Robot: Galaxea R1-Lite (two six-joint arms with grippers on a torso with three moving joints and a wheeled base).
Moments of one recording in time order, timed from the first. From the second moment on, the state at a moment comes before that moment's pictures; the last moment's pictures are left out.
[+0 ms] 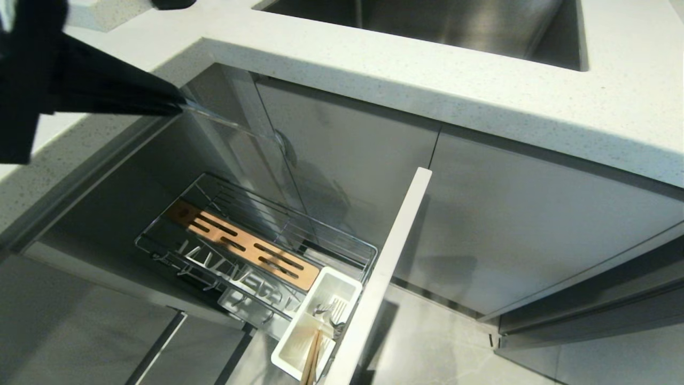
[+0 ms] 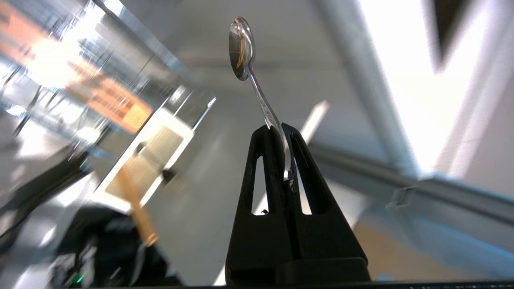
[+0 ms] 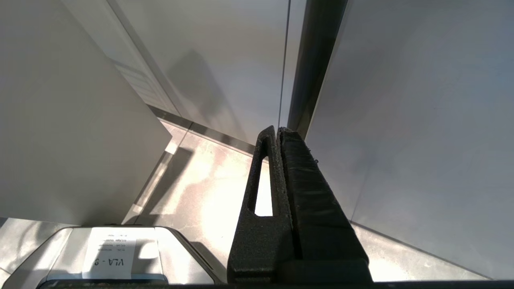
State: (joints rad) left arm -0.86 1.36 -1.91 0.91 0.33 -0.89; right arm 0.00 0.00 0.00 0.00 0.00 0.02
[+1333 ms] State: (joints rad) left arm 0.38 1.03 -1.90 0.71 0.28 -0.55; right arm 0.00 0.00 0.00 0.00 0.00 0.02
